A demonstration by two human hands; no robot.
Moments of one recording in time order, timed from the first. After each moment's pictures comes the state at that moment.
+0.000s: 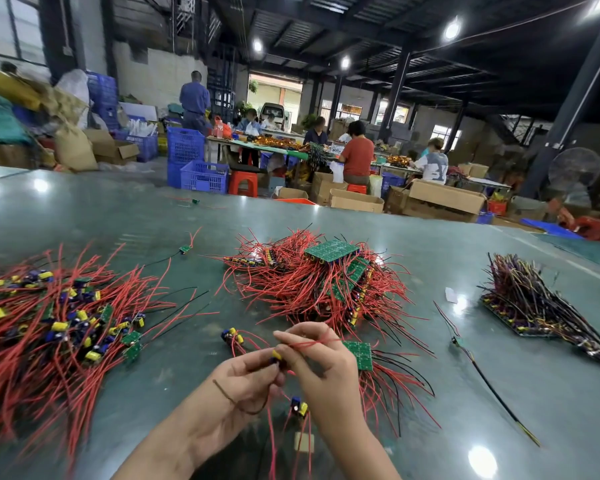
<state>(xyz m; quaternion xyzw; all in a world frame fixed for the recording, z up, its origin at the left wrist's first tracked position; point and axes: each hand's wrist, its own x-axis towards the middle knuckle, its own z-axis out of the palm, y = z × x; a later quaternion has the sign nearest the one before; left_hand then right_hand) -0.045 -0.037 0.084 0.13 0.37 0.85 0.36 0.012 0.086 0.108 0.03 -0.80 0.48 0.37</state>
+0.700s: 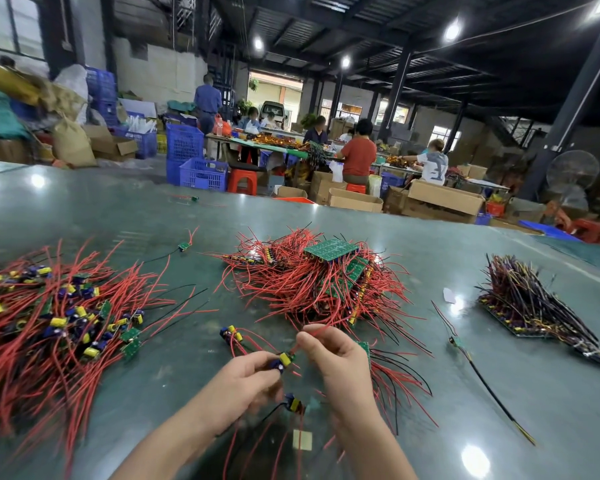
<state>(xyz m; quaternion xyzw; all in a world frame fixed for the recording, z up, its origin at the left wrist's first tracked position) -0.043 -0.038 0.088 0.25 0.66 0.66 0.26 0.011 0.099 0.115 -0.14 -0.65 0.70 0.25</state>
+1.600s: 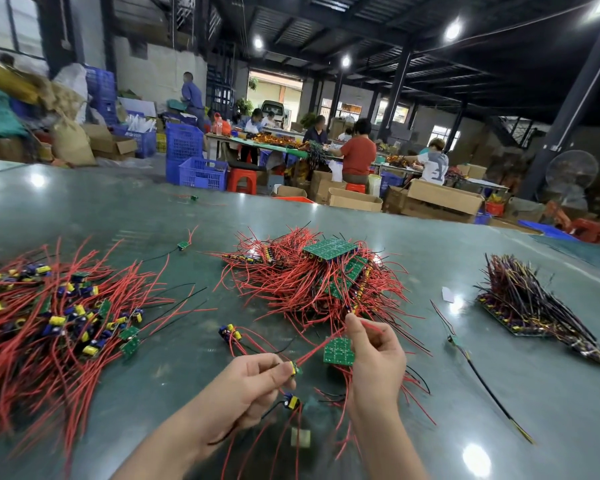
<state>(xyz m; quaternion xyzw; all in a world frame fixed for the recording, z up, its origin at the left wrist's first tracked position) -0.032 -0.039 0.101 0.24 0.58 0.70 0.34 0.004 0.130 0.107 -0.21 -0.52 0.70 0.44</state>
